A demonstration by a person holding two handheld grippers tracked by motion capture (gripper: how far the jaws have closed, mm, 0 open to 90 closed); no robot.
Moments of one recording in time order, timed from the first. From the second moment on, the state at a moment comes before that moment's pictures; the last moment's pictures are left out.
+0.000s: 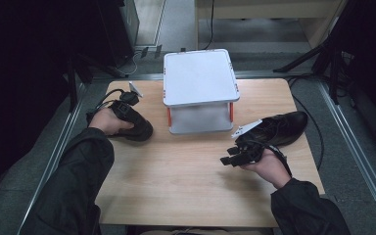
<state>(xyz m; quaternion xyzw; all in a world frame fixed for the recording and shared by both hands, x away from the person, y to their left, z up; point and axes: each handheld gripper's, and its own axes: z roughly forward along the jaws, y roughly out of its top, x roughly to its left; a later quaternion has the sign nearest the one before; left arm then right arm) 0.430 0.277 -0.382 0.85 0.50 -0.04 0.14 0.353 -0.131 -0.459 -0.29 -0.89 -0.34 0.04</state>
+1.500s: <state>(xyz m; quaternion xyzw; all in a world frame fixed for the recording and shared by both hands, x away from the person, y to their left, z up) 0.360 0.303 -0.351 0.88 0.46 -0.03 0.12 0.355 -0.123 -0.461 -0.28 -0.90 -0.34 0.04</state>
